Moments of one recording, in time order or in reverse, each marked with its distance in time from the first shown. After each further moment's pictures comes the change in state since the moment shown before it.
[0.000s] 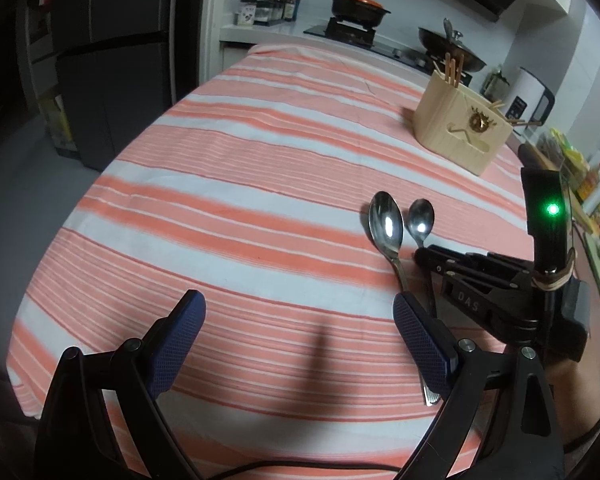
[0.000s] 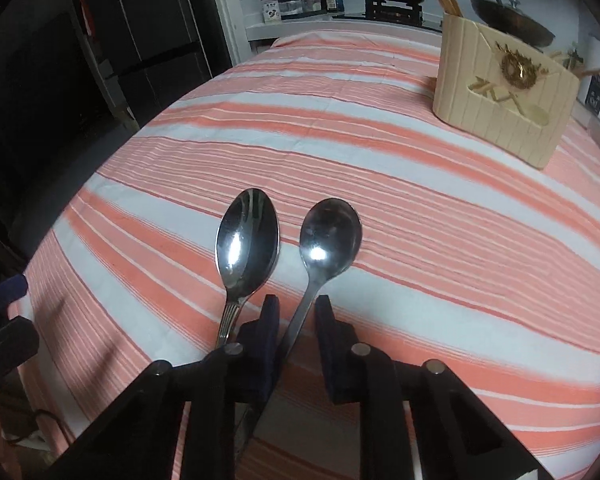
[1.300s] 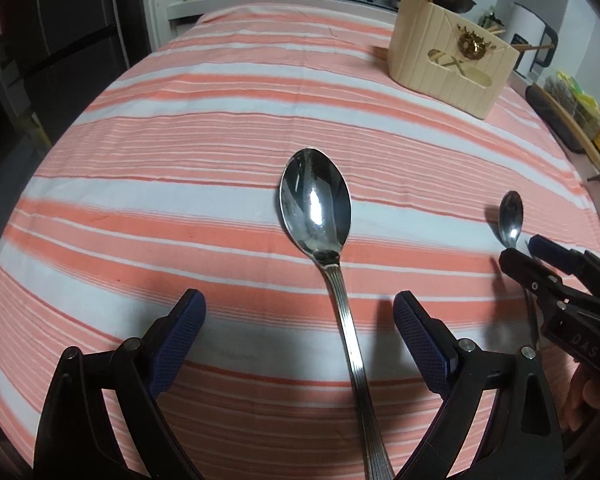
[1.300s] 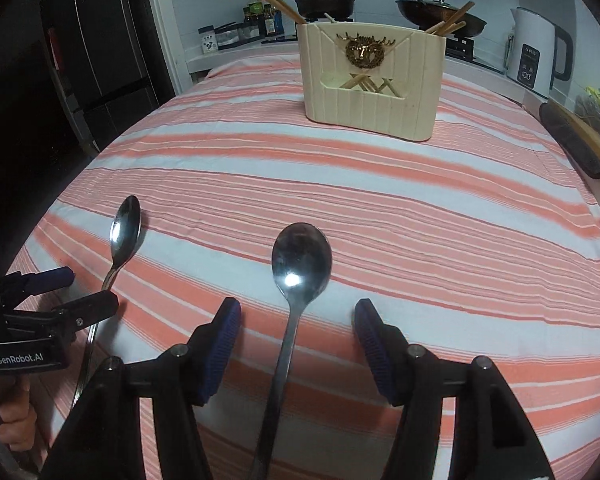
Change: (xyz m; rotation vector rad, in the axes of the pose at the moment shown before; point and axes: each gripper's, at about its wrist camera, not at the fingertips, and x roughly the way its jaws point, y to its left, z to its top) left arm 0.090 -0.083 0.006 0.119 0.114 0.059; right arm -0.034 -0.108 -0.039 0.123 -0.081 -0.075
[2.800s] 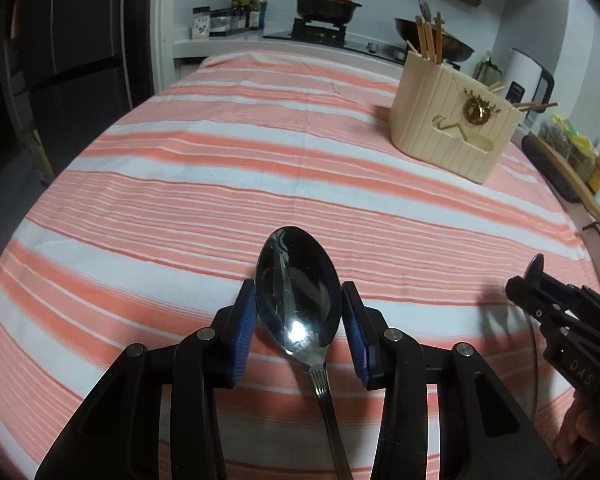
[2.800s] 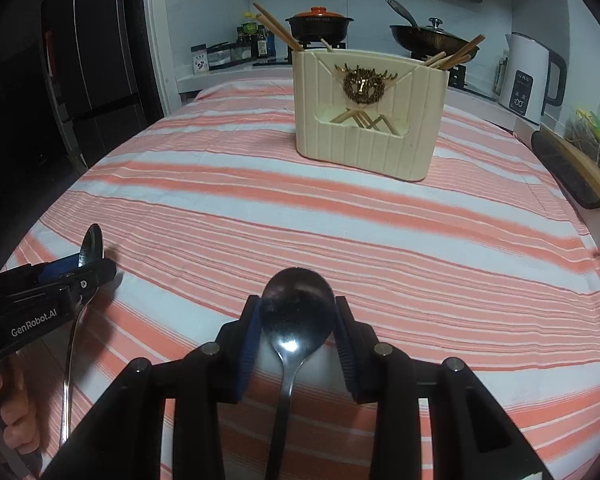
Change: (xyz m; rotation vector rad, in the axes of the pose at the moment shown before) left arm -0.005 0.007 0.032 -0.048 -0.184 -0.049; right arm -0.006 -0.002 0.021 0.000 -0.134 -0.035
